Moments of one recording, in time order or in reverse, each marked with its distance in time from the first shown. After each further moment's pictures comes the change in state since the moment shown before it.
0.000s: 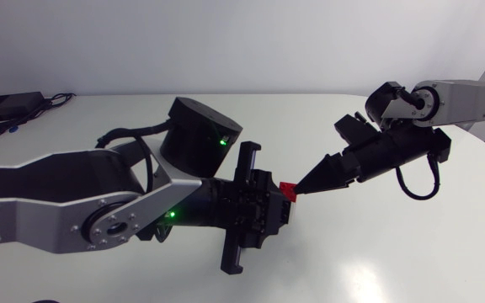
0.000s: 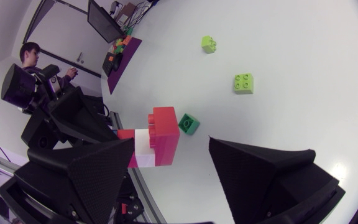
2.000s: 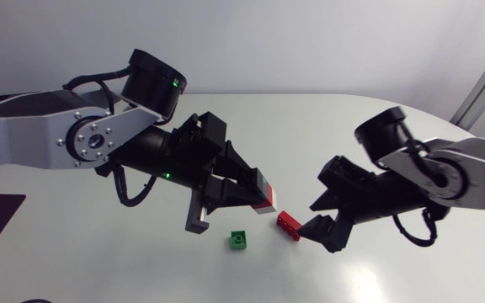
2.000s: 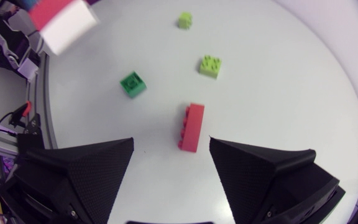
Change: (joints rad) left arm 0.314 0.028 0.130 -0.269 0.549 -0.242; right arm 0.236 -0.342 -0.376 0.420 0.548 -0.051
